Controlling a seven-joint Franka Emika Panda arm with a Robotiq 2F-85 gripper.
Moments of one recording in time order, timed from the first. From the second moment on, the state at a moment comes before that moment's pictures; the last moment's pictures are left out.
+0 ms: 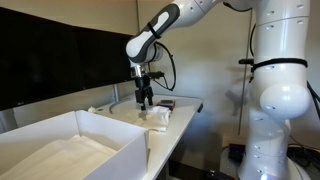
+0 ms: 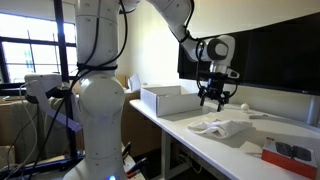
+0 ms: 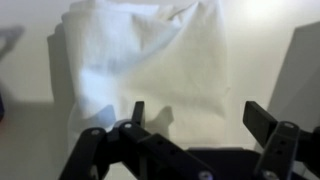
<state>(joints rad) -0.04 0.04 -0.05 -2.16 0.03 2.02 -0.24</state>
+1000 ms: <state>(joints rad) -0.08 0.09 -0.12 -2.28 0.03 1.96 -0.21</state>
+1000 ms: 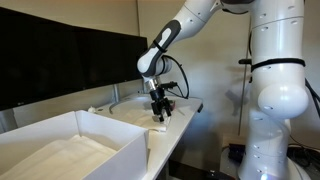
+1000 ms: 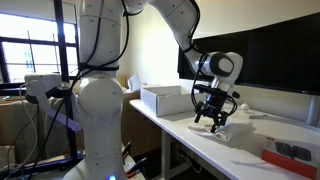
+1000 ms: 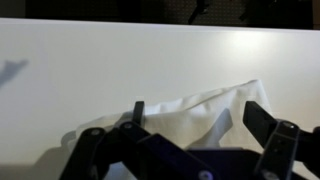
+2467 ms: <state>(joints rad) -0.06 0.14 -0.08 -2.15 -0.04 2.05 -0.20</state>
